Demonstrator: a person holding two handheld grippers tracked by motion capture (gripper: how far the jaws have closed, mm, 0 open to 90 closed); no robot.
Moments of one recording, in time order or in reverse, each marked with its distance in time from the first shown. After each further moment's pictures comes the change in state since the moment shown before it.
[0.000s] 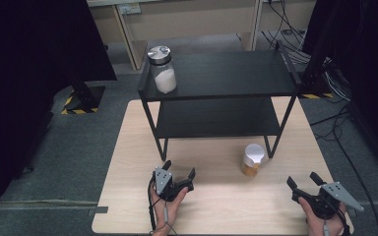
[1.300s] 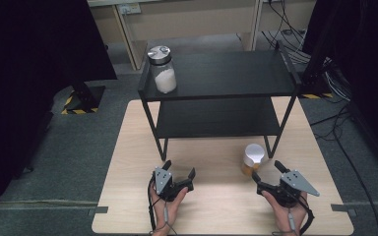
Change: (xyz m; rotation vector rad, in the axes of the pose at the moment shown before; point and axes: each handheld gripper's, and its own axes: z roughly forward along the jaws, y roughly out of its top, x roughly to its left) left arm 0.002 0.000 0.000 0.002 -0.007 -0.009; right arm 0.069 0.013 0.053 -0.013 0.145 -0.142
